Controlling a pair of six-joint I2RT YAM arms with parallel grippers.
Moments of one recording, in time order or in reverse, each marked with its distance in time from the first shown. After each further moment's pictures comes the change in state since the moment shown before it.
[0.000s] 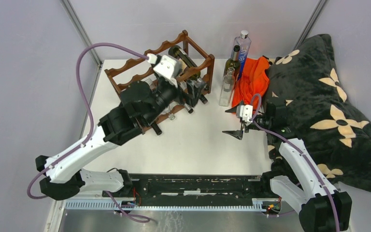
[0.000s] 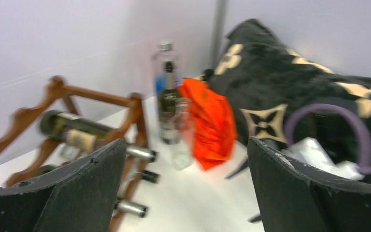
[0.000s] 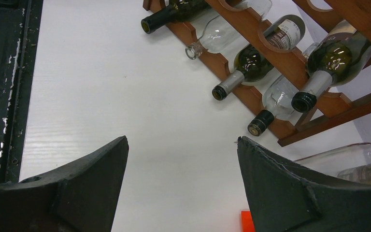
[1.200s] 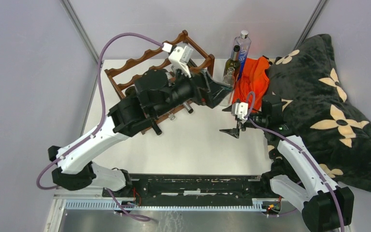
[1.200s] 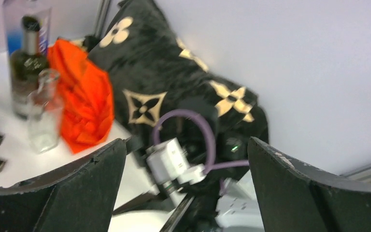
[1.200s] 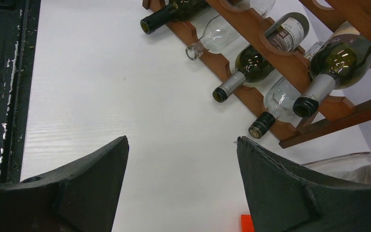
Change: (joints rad) left arm 0.094 0.123 0.173 -0.145 0.308 -0.494; right arm 0.080 0.032 0.050 -0.002 0.087 0.035
